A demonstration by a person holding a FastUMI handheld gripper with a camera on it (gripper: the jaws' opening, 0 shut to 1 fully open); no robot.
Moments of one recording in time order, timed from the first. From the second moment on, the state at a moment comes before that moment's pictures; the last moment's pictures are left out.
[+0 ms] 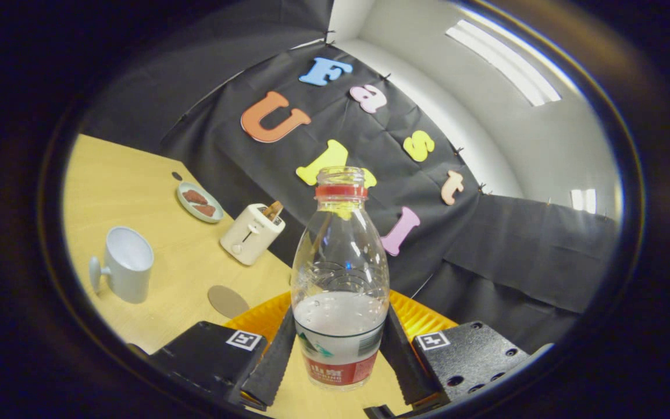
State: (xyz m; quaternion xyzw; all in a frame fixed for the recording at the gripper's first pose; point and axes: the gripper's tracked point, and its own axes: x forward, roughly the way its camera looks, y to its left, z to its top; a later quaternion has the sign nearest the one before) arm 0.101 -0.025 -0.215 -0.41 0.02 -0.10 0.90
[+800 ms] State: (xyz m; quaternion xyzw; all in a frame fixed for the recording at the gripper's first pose) arm 0.142 0.007 -0.247 -0.64 0.06 -0.04 0.76
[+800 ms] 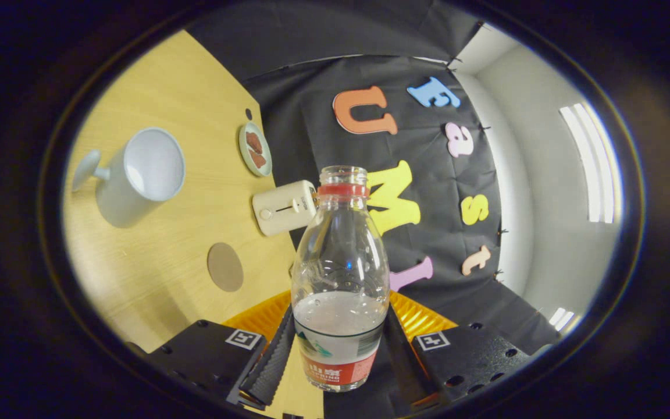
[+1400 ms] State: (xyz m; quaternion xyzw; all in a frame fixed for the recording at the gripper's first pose) arm 0.146 0.019 -0.267 -0.70 0.08 -0.01 0.71
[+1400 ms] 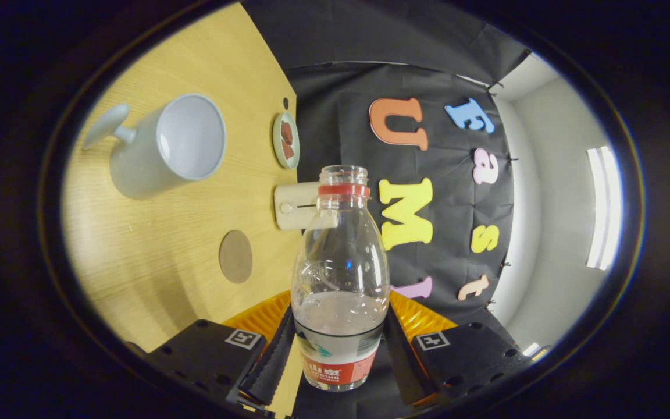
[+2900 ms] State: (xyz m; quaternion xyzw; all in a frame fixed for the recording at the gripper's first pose) arm 0.129 0.043 -0.250 -0.79 0.06 -0.03 0.61
